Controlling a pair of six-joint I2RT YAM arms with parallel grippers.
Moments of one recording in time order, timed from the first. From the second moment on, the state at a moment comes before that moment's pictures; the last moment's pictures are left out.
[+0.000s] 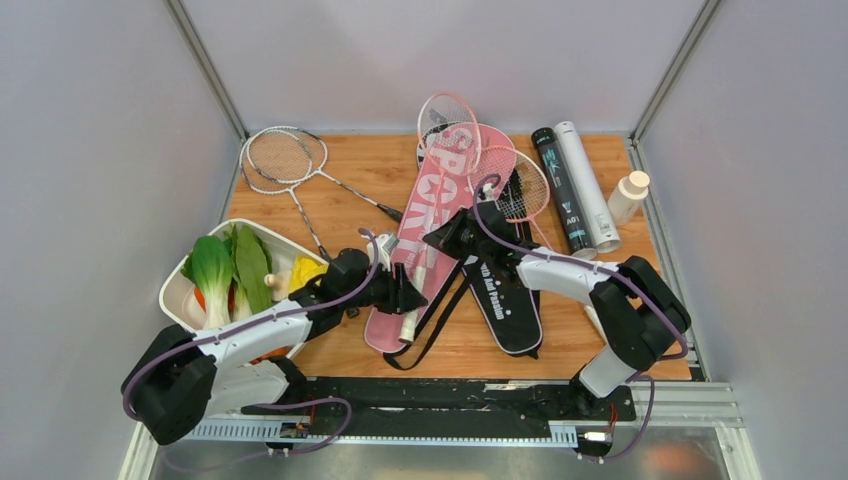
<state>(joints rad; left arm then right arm) -0.73 1.12 0.44 0.17 0.33 -0.68 0.69 1.60 0.87 0.26 -0.06 1.15</state>
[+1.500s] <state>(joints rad) -0.73 0.91 0.46 0.33 0.37 -1.05 0.69 1.40 0.49 1.13 -0.47 1.21</state>
